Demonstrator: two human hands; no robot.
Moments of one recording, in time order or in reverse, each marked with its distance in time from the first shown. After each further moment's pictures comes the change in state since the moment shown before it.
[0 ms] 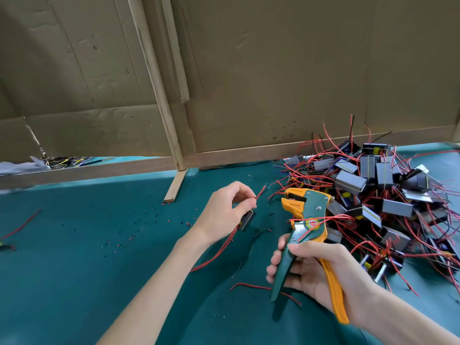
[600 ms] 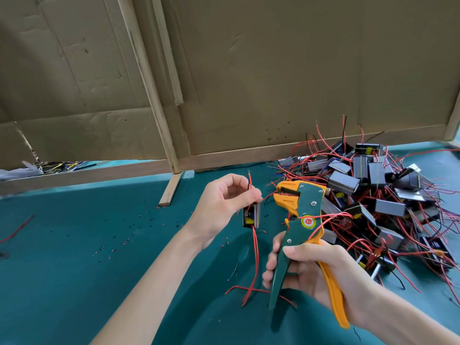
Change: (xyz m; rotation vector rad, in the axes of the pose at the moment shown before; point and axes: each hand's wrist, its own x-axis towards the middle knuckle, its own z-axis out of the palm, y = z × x) left_hand -0.005 0.029 -0.004 -0.506 -0.021 -0.039; right_hand -0.009 -0.011 0.011 -0.127 -0.086 -0.058
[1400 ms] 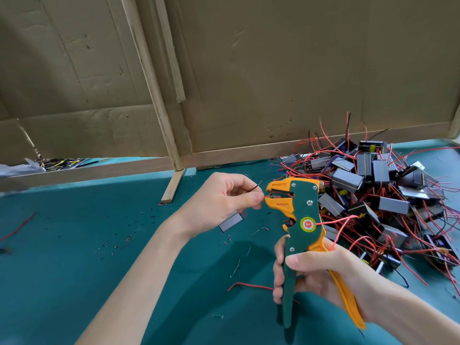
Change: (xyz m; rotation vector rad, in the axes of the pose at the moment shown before) left_hand -0.010 0.036 -0.008 0.329 -0.203 0.004; right_hand -0.008 -0.007 0.007 -0.171 -0.059 0.044
